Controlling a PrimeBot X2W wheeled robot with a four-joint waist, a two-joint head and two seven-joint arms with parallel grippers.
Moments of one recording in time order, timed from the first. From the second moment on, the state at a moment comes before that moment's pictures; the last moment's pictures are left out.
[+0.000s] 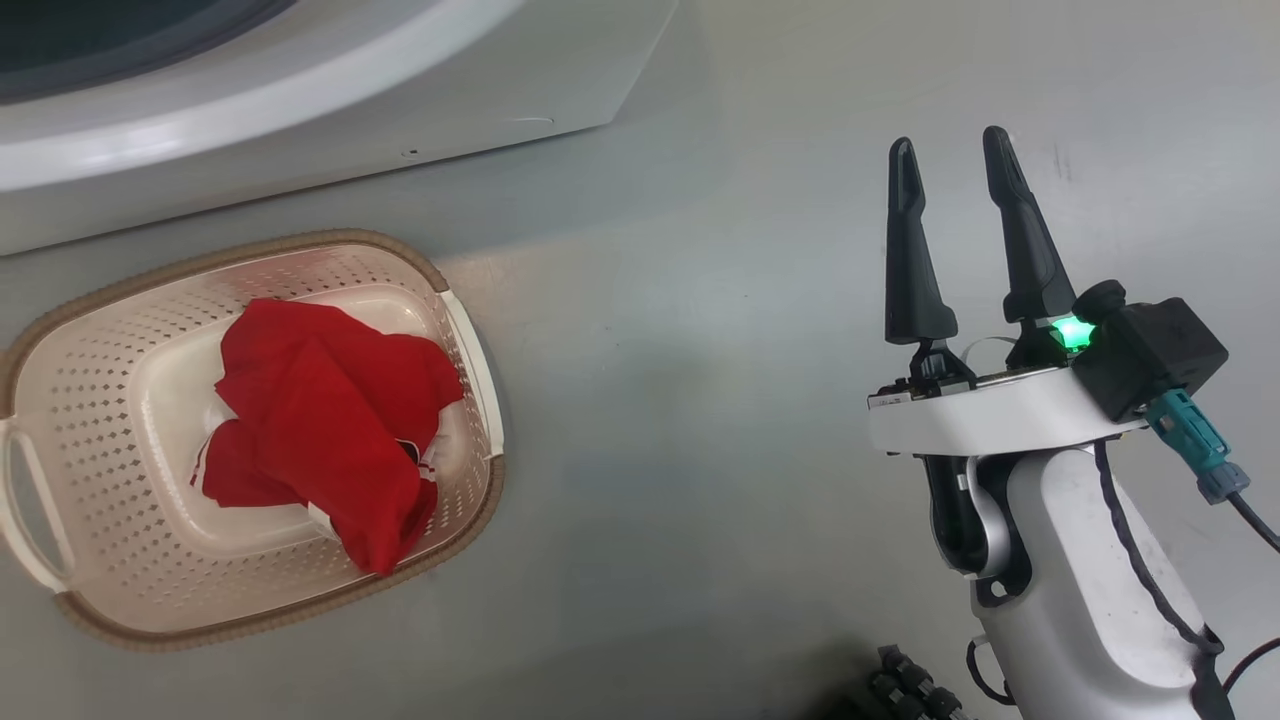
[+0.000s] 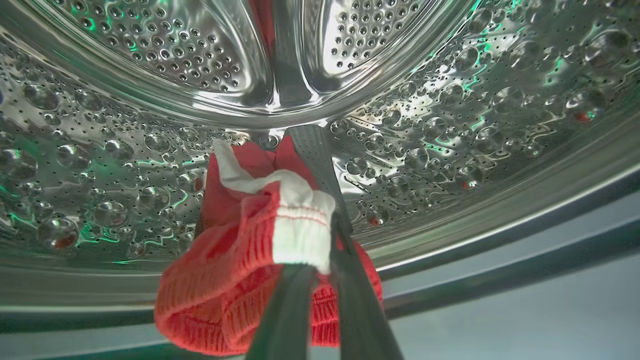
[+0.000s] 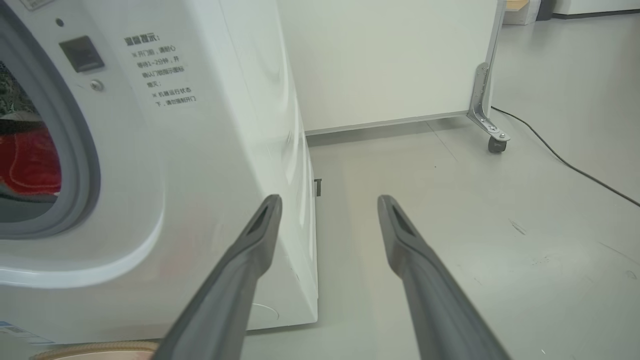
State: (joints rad) left arm -1.10 0.33 -0.09 0.44 -0.47 -0.12 0.48; right arm -0.34 -0.05 0.33 -0.04 0.40 -0.09 -0.26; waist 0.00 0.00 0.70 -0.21
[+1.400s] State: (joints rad) left arm -0.49 0.14 -0.10 0.16 -0.41 -0.08 -0.22; right arm -0.17 -0.05 0.29 0.08 0.30 -0.02 -0.26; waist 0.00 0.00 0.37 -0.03
